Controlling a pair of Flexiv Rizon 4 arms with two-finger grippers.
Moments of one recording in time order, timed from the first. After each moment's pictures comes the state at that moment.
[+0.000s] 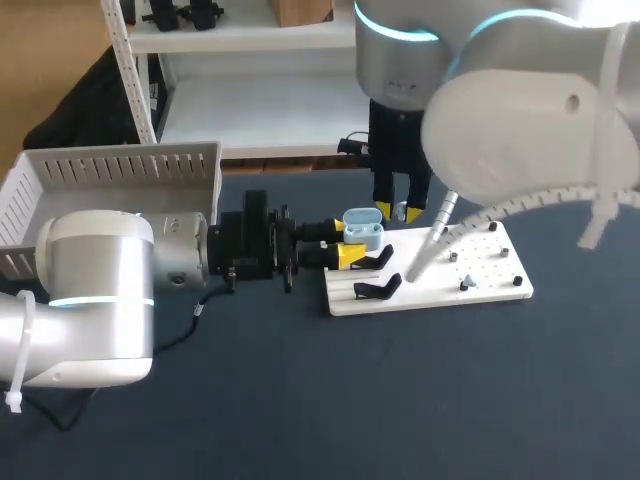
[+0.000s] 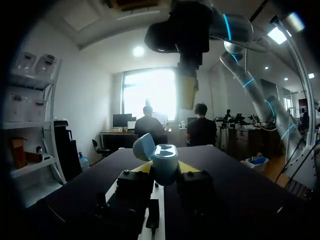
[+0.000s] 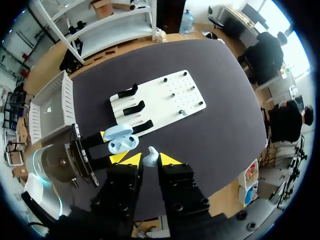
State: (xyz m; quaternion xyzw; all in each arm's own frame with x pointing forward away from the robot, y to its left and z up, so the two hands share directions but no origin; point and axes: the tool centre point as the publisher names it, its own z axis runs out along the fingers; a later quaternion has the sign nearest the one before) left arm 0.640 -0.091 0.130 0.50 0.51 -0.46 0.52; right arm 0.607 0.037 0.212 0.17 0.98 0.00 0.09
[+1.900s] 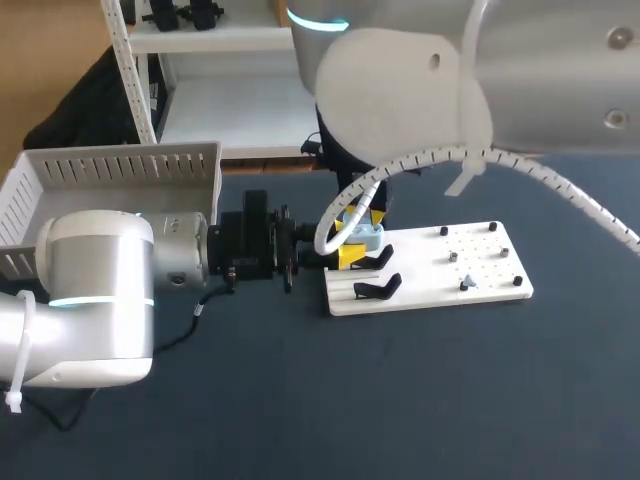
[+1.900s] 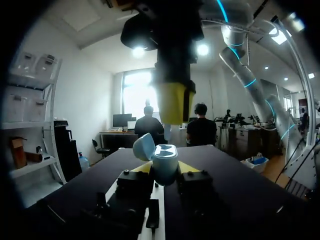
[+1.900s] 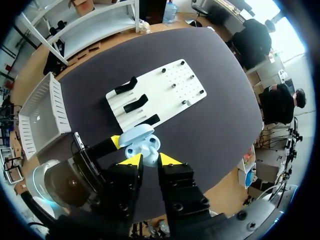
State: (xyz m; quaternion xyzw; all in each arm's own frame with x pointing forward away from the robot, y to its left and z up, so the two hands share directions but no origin) left arm 0.640 -0.091 0.130 0.50 0.51 -0.46 0.52; right arm 0.622 0.073 0.194 0.21 0.98 -0.04 0.05
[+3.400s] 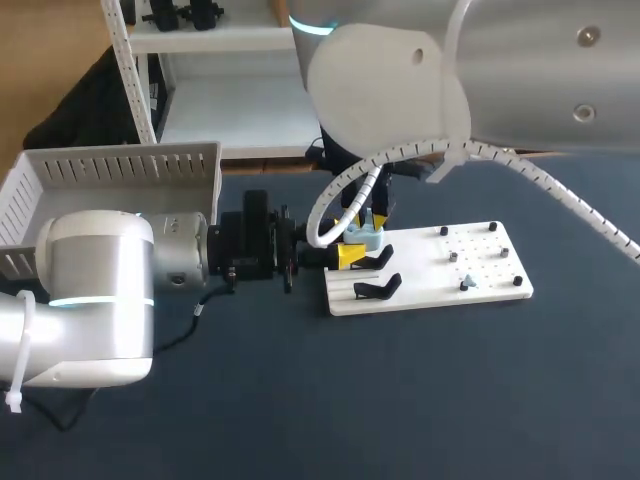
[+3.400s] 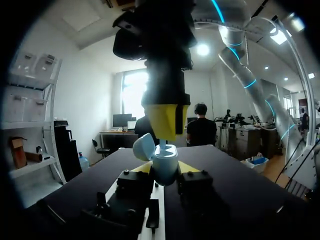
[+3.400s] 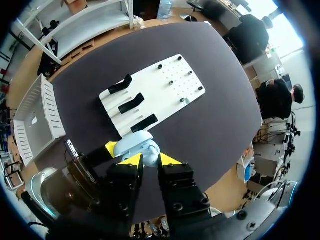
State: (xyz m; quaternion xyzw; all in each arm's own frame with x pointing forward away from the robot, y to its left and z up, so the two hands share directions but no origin) left arm 0.640 -0.091 0.130 0.50 0.51 -0.46 0.52; right arm 0.629 0.068 0.179 0.23 0.97 -0.05 0.03
